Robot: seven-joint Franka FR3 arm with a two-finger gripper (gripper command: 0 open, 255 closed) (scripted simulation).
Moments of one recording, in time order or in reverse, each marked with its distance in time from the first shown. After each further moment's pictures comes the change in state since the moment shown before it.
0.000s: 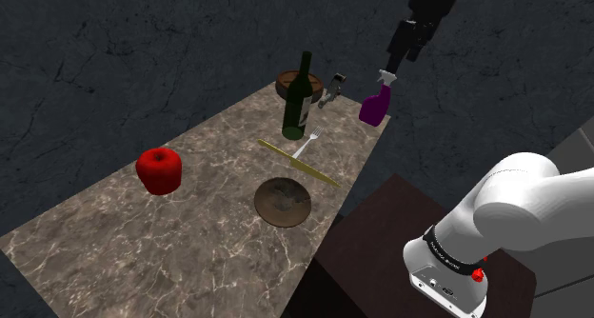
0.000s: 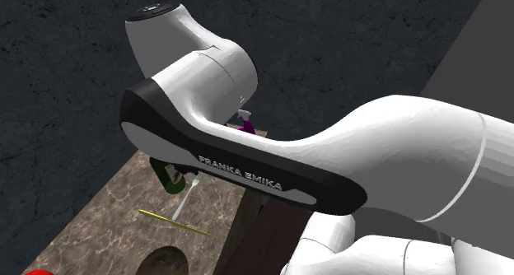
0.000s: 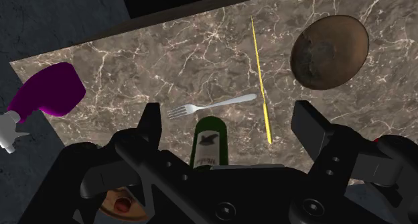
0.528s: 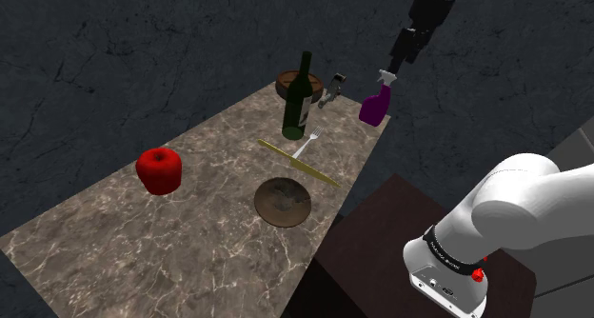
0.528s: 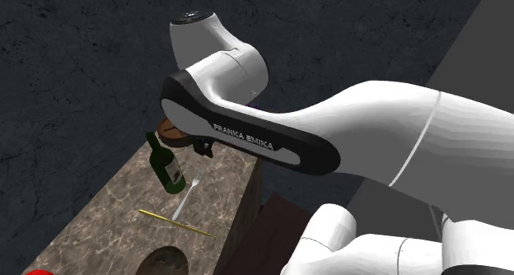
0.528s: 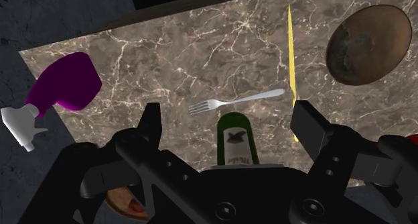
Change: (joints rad) arm -0.035 0.051 -0.131 -0.042 -0.063 0.123 -0.142
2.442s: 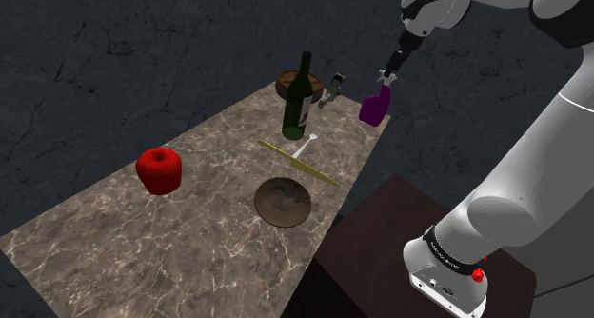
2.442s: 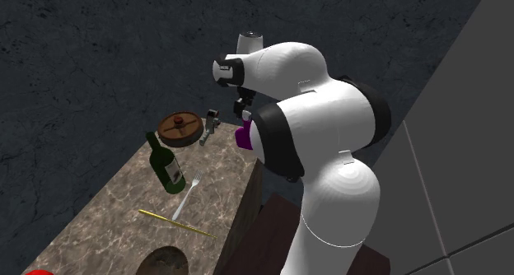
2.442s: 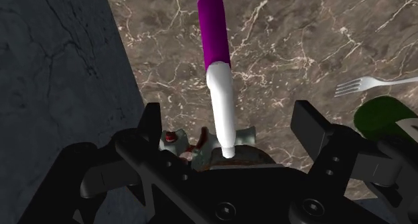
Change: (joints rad) arm -0.071 0.797 -0.503 0.383 0.294 0.440 -0.767
